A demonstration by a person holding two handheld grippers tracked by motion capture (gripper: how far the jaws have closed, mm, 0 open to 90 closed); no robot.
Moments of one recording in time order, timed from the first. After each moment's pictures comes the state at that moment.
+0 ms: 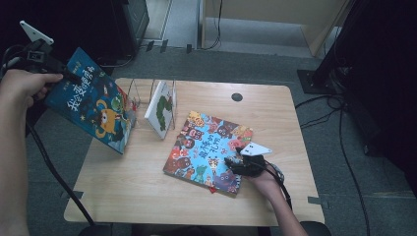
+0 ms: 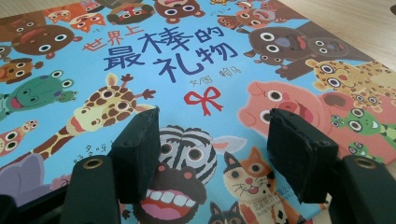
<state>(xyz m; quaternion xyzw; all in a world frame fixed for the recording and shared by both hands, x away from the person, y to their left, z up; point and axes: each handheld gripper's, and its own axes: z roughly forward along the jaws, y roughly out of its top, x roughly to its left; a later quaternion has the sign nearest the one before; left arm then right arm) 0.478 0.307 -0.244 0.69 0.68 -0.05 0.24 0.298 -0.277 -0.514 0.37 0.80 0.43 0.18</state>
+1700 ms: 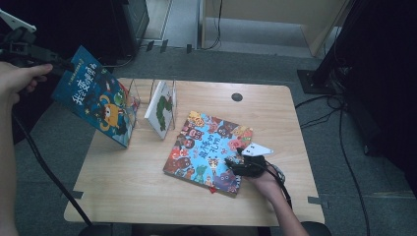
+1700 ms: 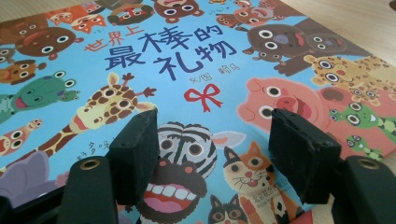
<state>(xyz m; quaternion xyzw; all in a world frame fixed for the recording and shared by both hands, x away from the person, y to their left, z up) 0.463 0.322 -0.213 0.68 0.66 0.00 0.31 0.296 -0.280 -0.514 0.38 0.80 0.43 0.18</state>
